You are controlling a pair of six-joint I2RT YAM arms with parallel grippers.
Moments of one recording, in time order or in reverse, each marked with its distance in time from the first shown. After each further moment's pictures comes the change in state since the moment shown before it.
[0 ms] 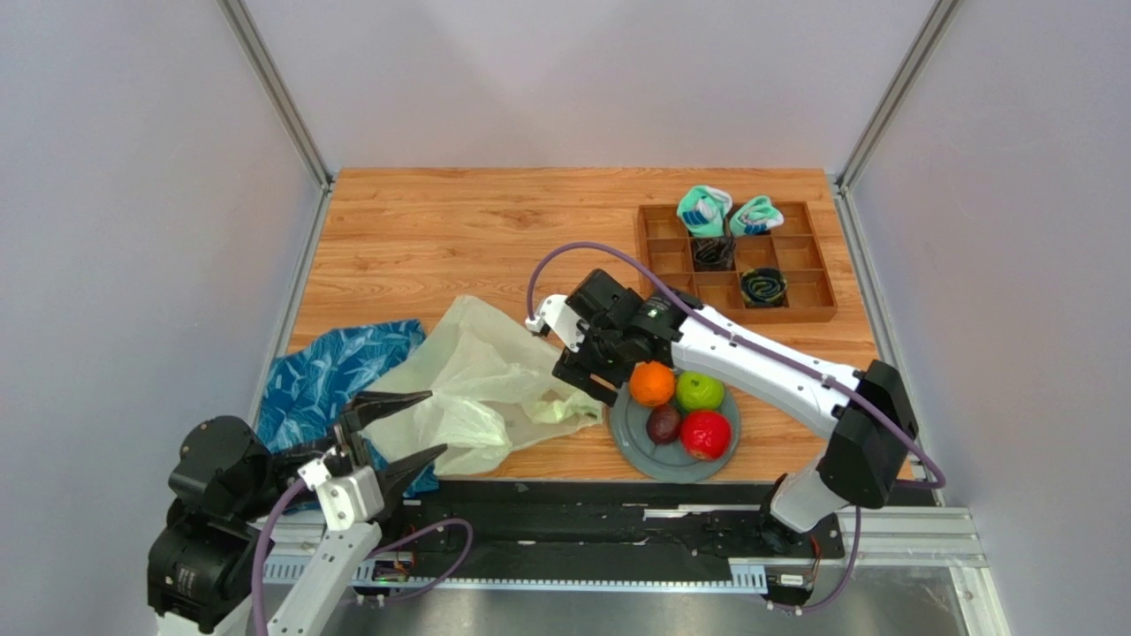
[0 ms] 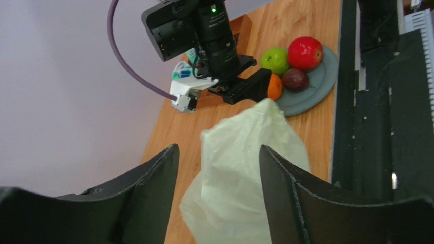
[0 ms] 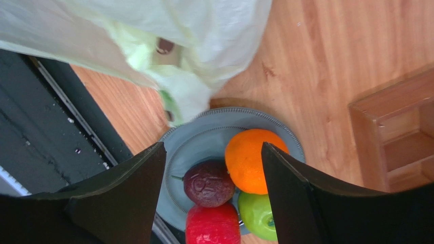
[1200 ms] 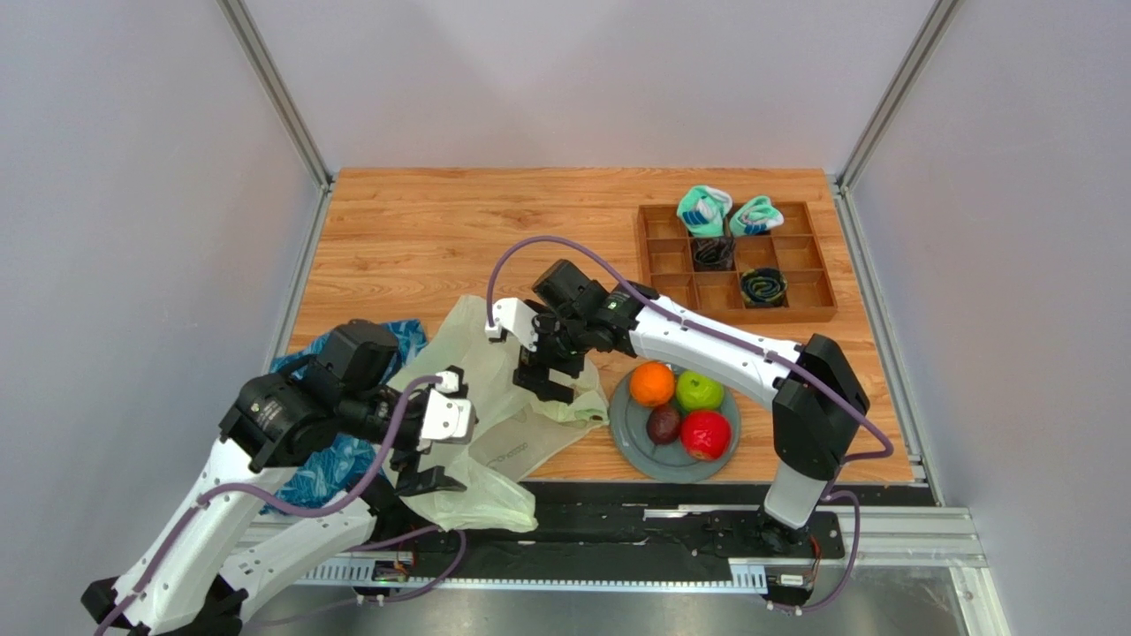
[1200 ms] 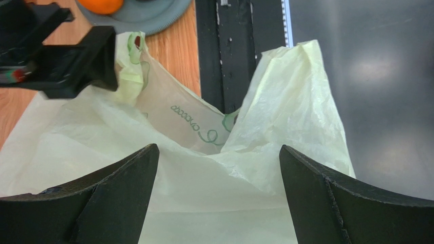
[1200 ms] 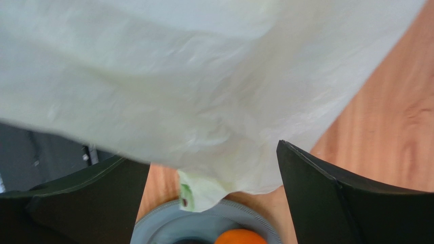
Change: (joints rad) left arm -0.321 0.417 -0.010 -0.340 -0.124 -0.042; right arm 0.000 0.205 0.093 0.198 -0.322 -0.224
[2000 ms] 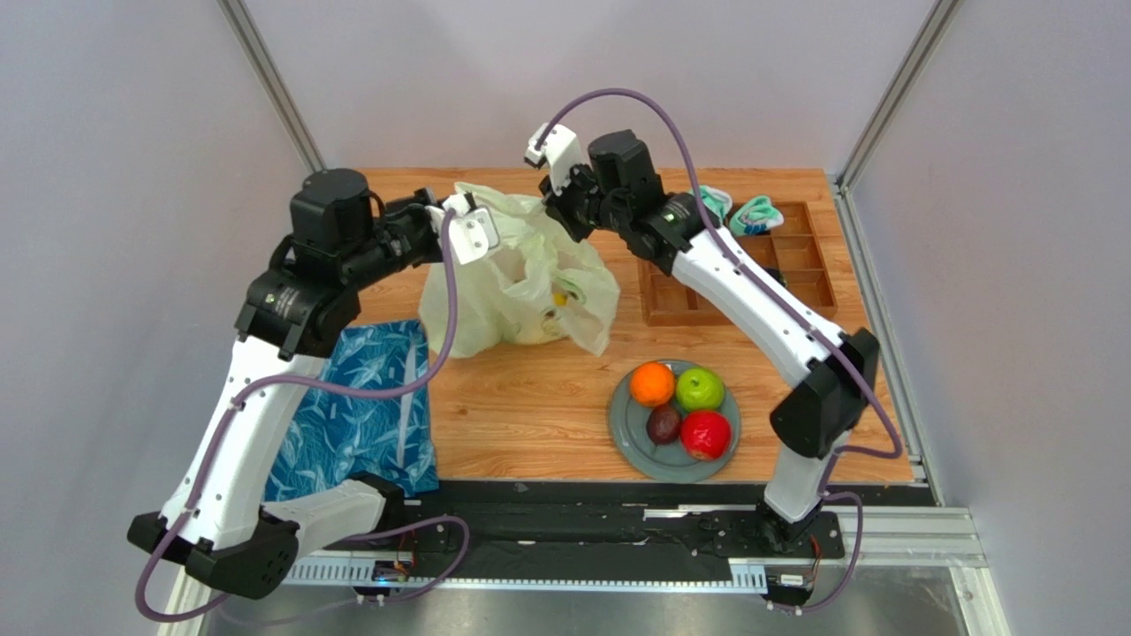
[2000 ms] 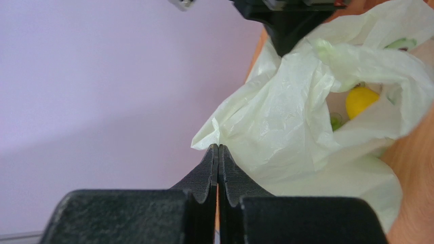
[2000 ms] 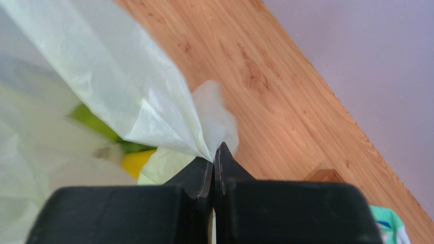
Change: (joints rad) left arm 0.209 0.380 0.393 0.621 -0.485 0.246; right arm -0.239 0.079 0.460 0.204 0.182 0.201
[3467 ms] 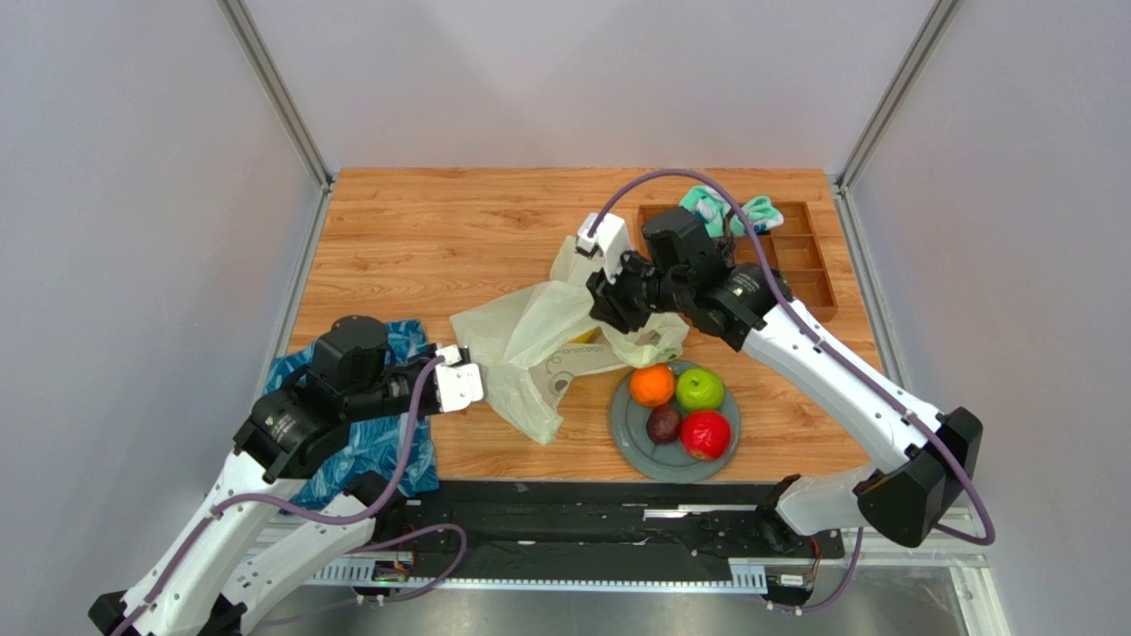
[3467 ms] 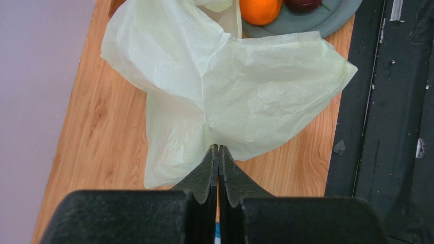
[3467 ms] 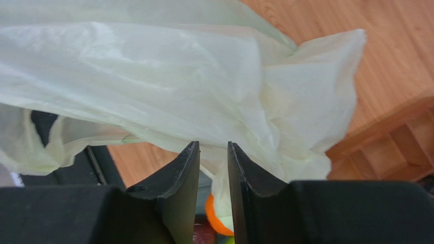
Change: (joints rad) left arm -0.203 -0.471 -0.575 -0.131 0.156 -0.276; right arm 0.033 -0.452 -0.512 -0.152 -0.113 0.040
